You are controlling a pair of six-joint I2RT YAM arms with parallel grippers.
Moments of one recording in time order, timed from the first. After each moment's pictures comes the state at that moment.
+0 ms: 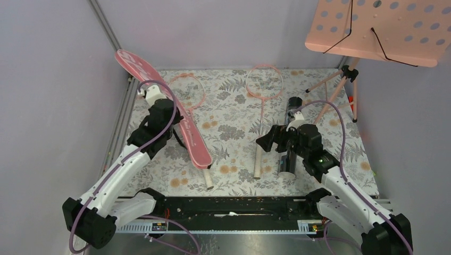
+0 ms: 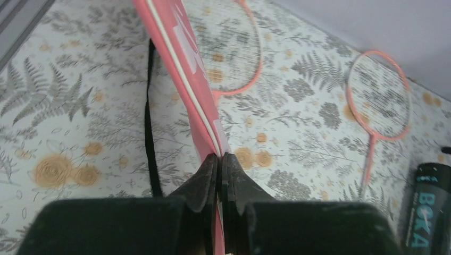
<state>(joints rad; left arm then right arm) -0.43 1.00 0.91 -0.39 -0.54 -0.65 0.41 0.80 0.48 -0.08 -0.28 0.52</state>
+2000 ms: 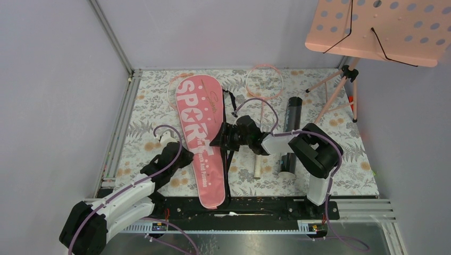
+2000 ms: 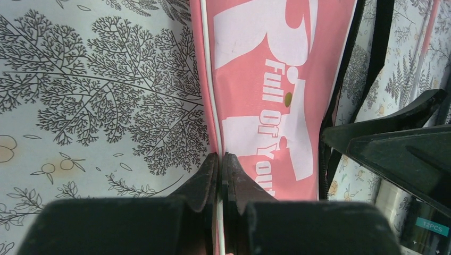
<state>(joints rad) -0.56 0.82 0.25 -0.11 -0.27 -0.92 0.77 1.87 0.87 0.44 -0.35 0.96</state>
